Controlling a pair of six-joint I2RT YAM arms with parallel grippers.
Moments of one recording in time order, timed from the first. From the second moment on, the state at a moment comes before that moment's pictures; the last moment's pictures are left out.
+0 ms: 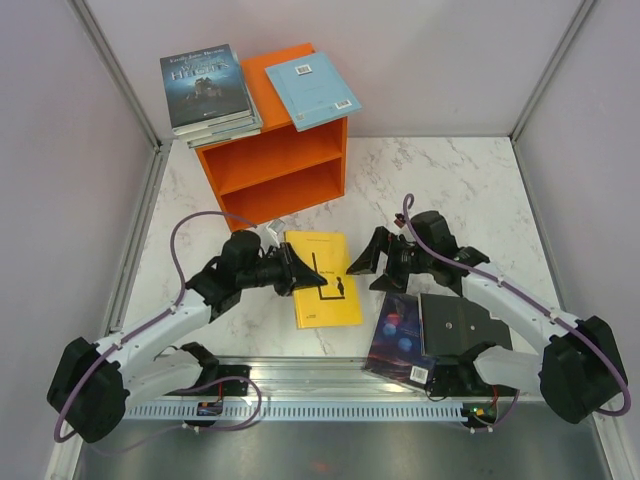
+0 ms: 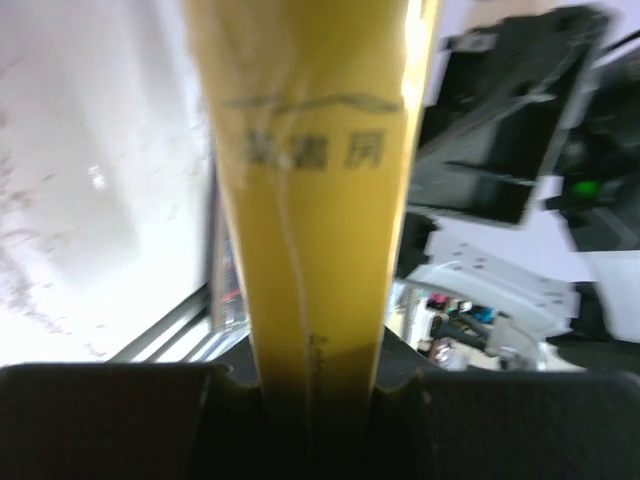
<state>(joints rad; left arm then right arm) -0.62 1.03 0.56 -0.03 0.53 -1.12 0.49 1.18 0.73 -0.31 -0.55 0.93</state>
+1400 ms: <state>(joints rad) -0.57 0.93 0.52 0.37 0.47 -1.48 0.51 1.05 0.46 0.63 -0.80 1.66</state>
